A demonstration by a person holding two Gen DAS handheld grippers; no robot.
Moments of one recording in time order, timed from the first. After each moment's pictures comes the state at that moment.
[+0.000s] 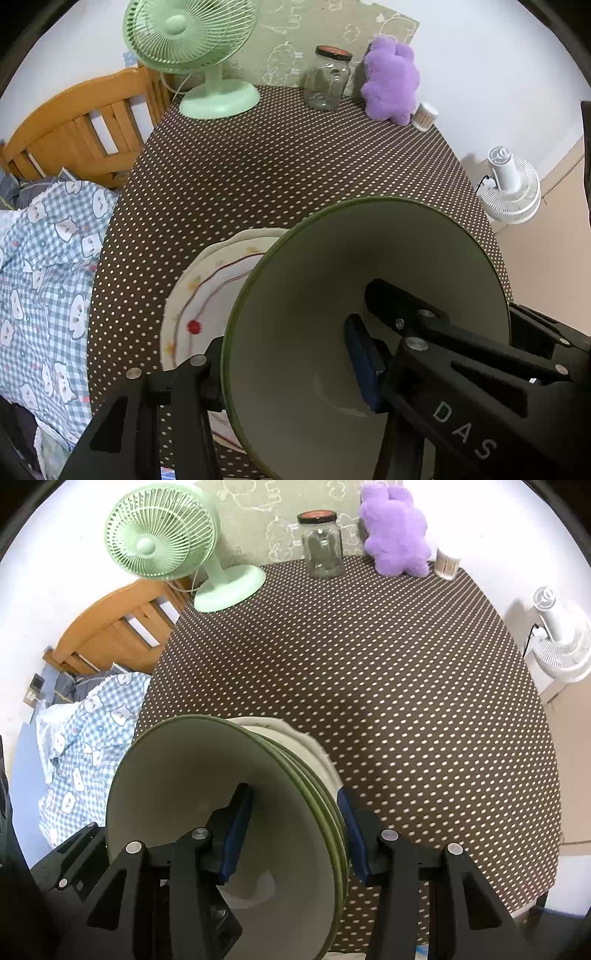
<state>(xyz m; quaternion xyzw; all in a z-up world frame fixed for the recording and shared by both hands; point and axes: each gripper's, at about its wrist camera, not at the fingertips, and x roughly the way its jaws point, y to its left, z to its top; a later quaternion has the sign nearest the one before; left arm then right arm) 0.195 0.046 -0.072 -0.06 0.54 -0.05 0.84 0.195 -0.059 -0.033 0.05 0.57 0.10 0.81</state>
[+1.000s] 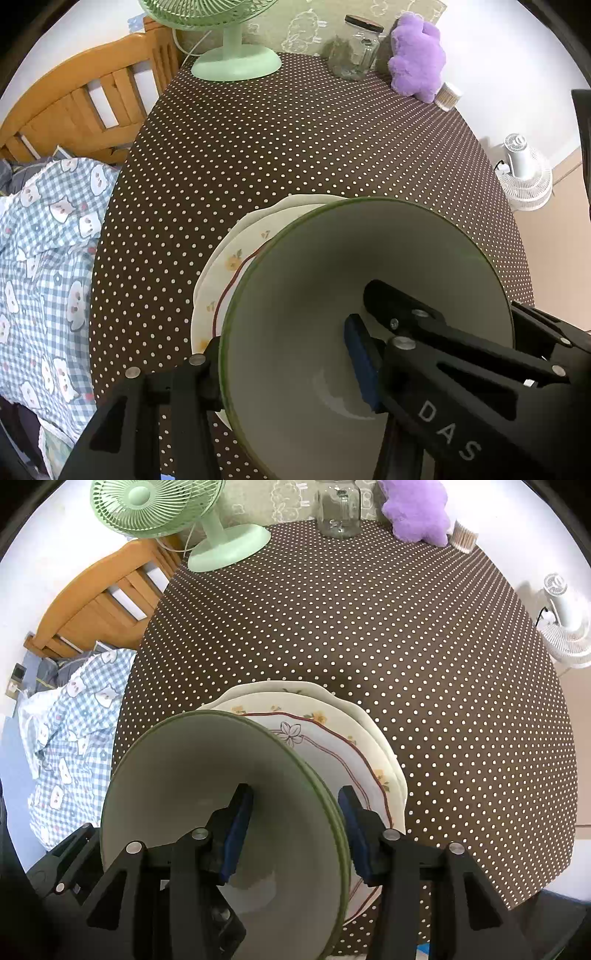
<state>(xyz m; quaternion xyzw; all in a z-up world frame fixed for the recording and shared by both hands) 0.203 0.083 -0.105 -0.06 0.58 -0.06 0.81 0.210 -0.011 -0.078 0.03 0.61 0.08 0.78</state>
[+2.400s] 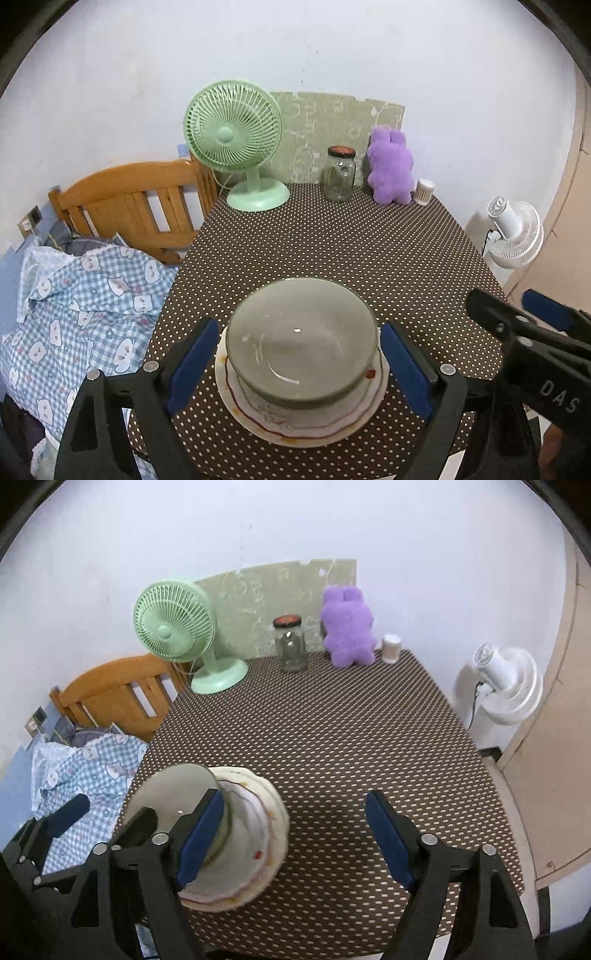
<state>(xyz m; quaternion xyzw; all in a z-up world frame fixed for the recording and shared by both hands) 0.093 0.037 -0.016 -0.02 0.36 0.01 0.93 0.098 -0.128 0.033 0.03 0.38 0.06 0.92</state>
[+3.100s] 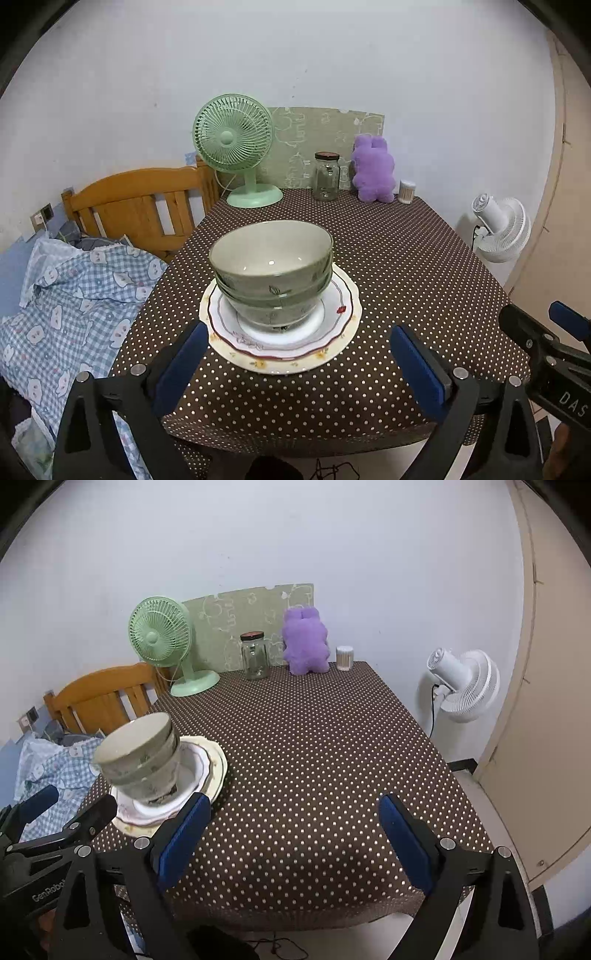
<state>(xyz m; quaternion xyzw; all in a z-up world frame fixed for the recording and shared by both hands) 0.000 0.003 -0.059 -0.01 0.30 0.02 0.95 -0.010 -0.196 -0.019 0.02 0.31 0.03 0.95</state>
